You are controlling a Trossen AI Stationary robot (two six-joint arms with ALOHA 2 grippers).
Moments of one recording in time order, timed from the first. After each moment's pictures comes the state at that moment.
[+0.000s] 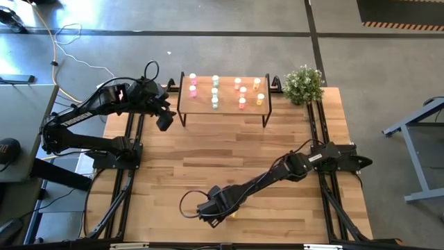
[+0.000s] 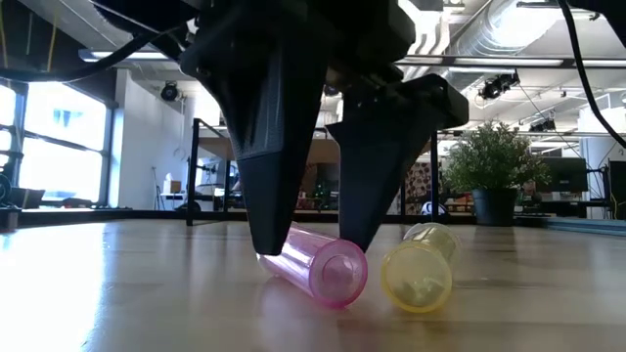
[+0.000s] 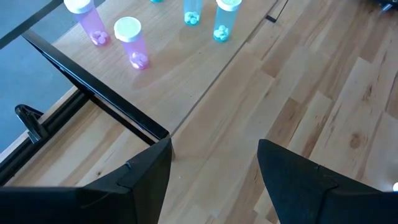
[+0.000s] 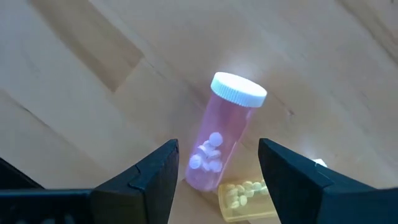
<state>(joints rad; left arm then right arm) 0.51 1.01 1.21 -1.06 -0.10 -0.21 0.45 2.54 2.33 -1.21 -0.06 1.25</state>
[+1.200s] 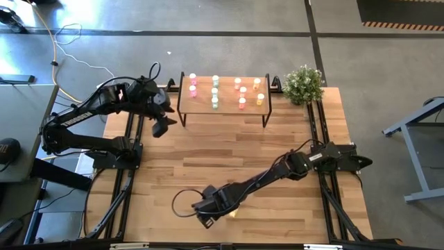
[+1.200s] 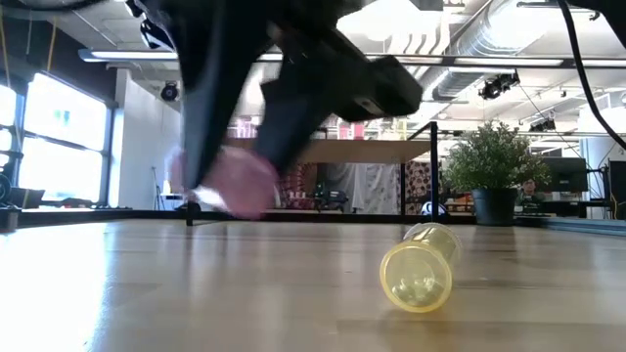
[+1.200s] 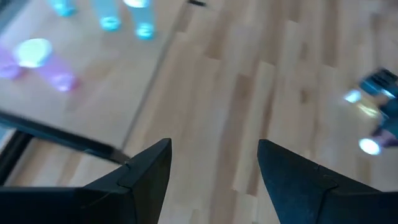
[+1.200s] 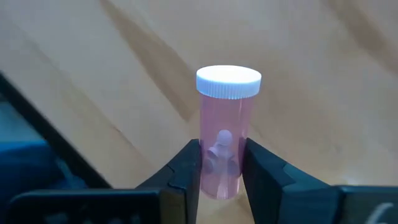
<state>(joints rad) 0.52 1.01 1.21 -1.06 0.14 0.04 0.44 2.52 2.35 -1.08 -0.02 1.23</state>
